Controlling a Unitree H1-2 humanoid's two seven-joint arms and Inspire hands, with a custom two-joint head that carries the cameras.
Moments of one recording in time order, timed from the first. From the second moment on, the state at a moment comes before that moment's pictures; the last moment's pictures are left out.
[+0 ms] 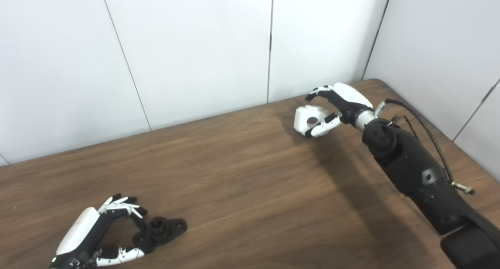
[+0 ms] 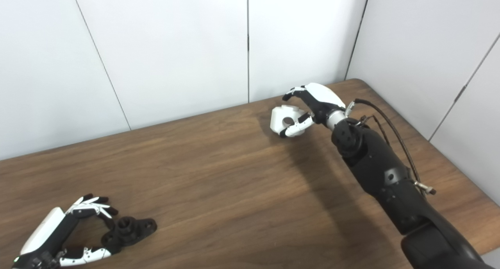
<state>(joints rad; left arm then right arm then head) -0.23 0.44 -0.22 0.16 0.38 -0.36 -0.20 -0.47 -0.64 0.10 0.27 -0.54 0.21 0.15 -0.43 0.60</state>
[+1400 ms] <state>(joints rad) -0.22 0.44 -0.21 0.13 0.35 -0.33 -0.25 -0.46 -0.63 0.10 0.28 -0.56 0.23 0.13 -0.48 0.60</state>
